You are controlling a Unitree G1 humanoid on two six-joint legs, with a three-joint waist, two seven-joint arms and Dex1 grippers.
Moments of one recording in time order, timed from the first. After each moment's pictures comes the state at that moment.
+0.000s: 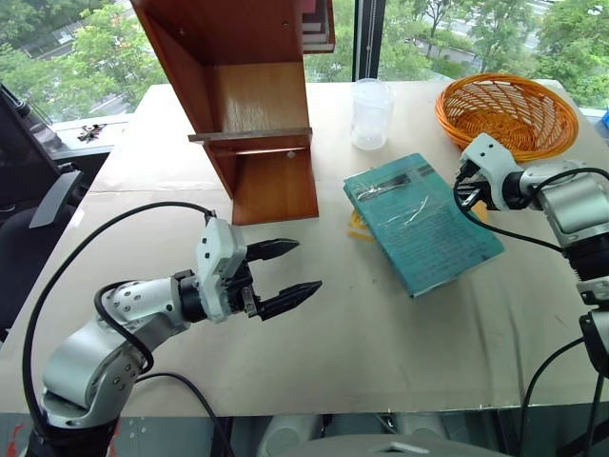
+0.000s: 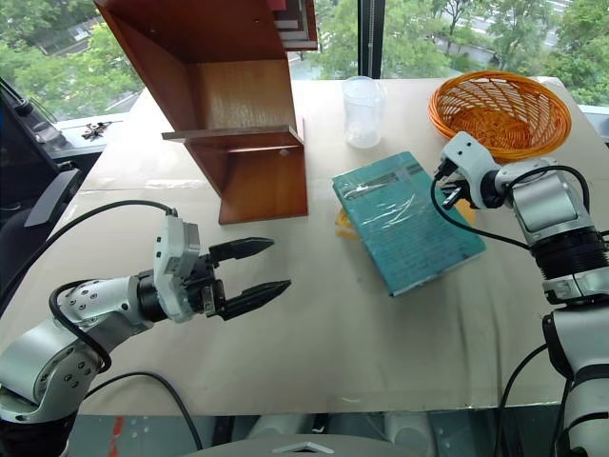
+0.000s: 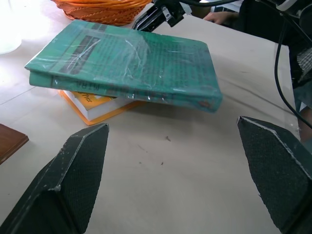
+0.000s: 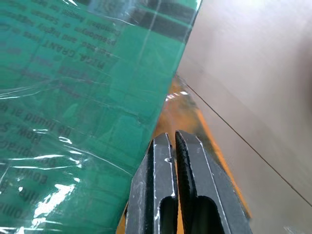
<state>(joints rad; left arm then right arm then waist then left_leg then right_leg) 0.01 0.73 0.18 -0.65 -0.77 0.64 -0.80 -0.84 -0.77 0.27 0.27 0.09 0.71 0.85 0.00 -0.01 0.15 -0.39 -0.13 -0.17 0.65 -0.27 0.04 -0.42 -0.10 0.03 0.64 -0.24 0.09</state>
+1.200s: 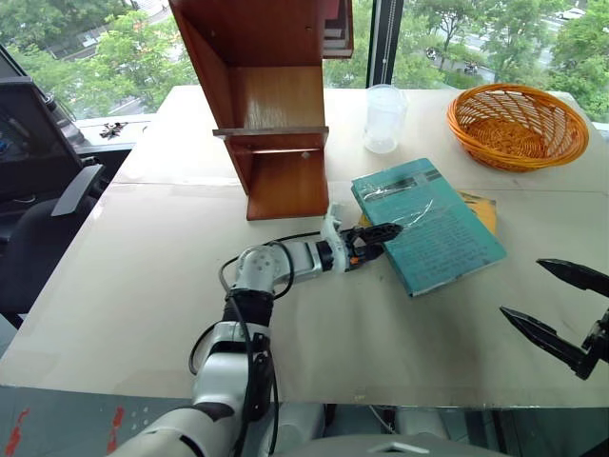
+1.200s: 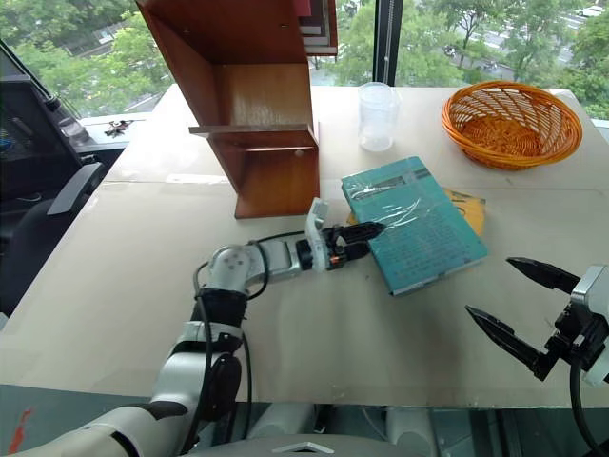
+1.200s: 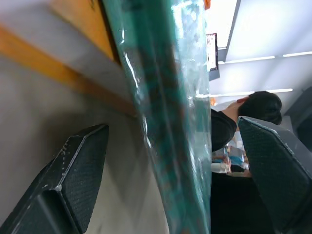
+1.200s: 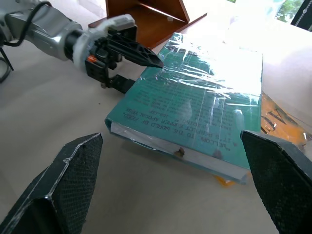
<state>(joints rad) -0.68 0.03 0.11 0.47 -1.14 1.14 -0.22 0.53 -0.66 -0.87 -0.90 0.77 0.65 0.91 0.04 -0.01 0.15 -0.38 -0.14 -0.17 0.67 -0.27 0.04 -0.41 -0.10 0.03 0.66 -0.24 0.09</state>
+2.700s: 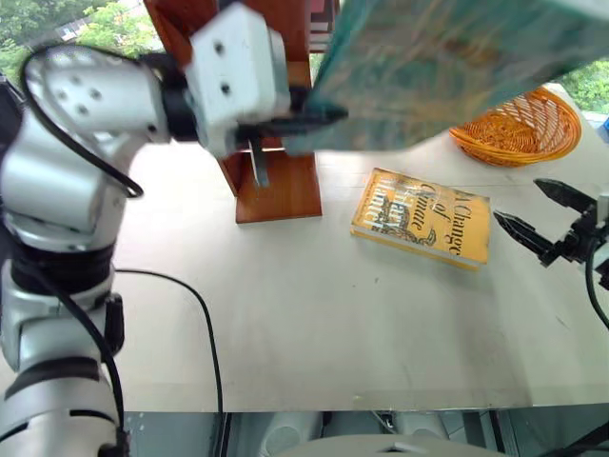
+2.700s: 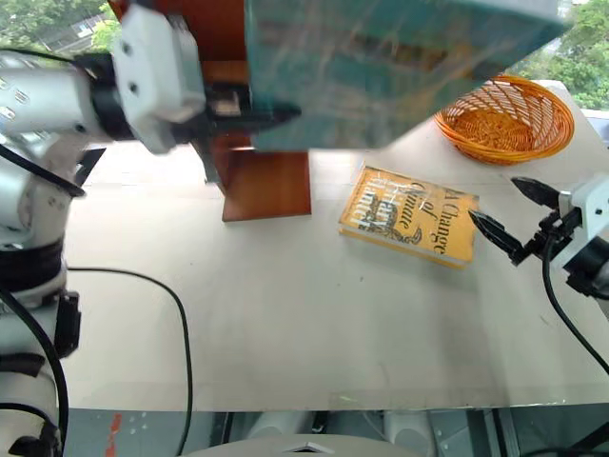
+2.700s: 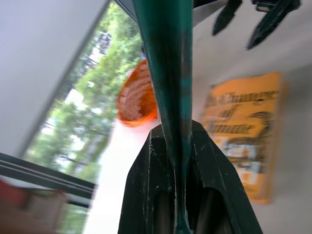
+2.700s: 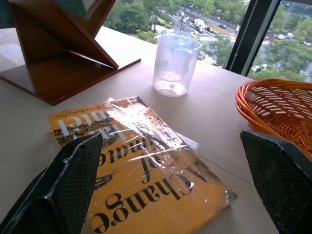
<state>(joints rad) -1.04 0.92 -0.07 -0.32 -0.36 0.40 -1.08 -0.09 -0.74 -0.44 -0.25 0.58 0.35 0.82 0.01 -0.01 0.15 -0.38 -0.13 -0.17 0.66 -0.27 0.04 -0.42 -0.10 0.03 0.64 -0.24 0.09</state>
